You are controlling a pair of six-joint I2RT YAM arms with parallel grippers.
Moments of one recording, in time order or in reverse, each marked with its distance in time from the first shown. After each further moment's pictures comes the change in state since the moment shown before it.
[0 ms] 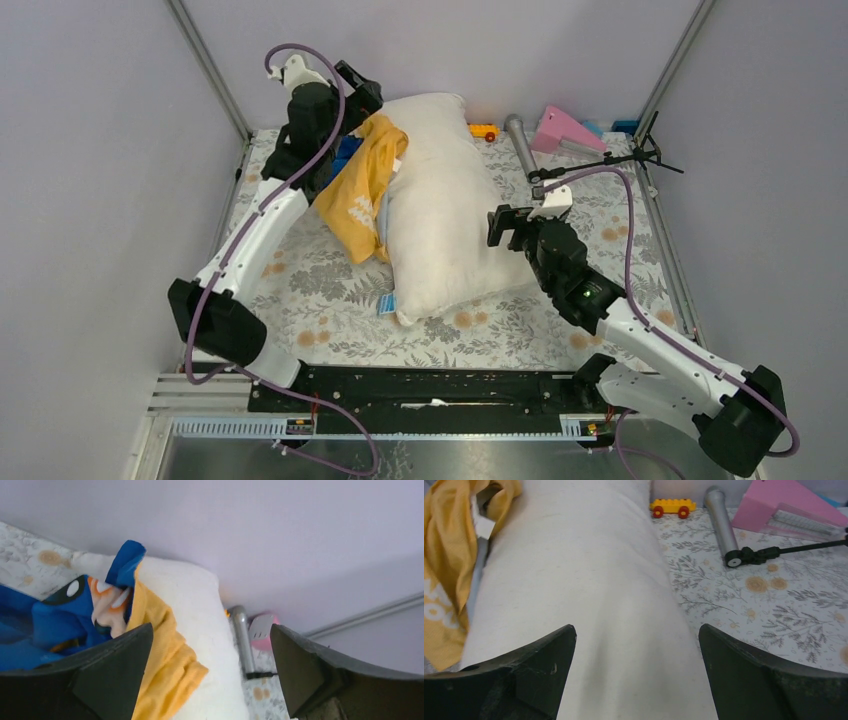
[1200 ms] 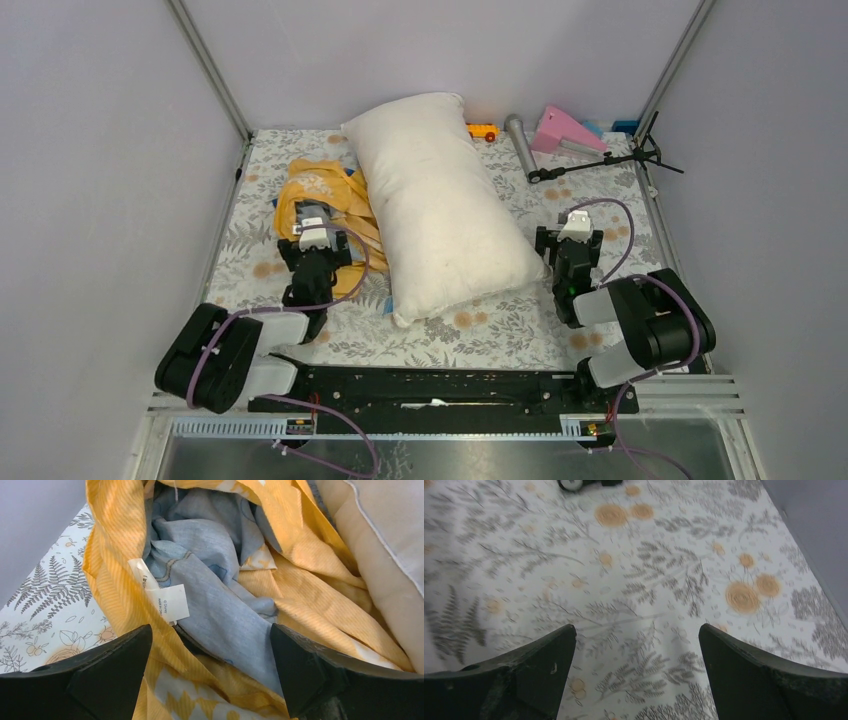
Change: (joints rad) left arm 0.004 -0.294 -1.412 1.060 -0.251 0.665; right arm -0.476 0.544 -0.416 0.867 -0.048 -0.264
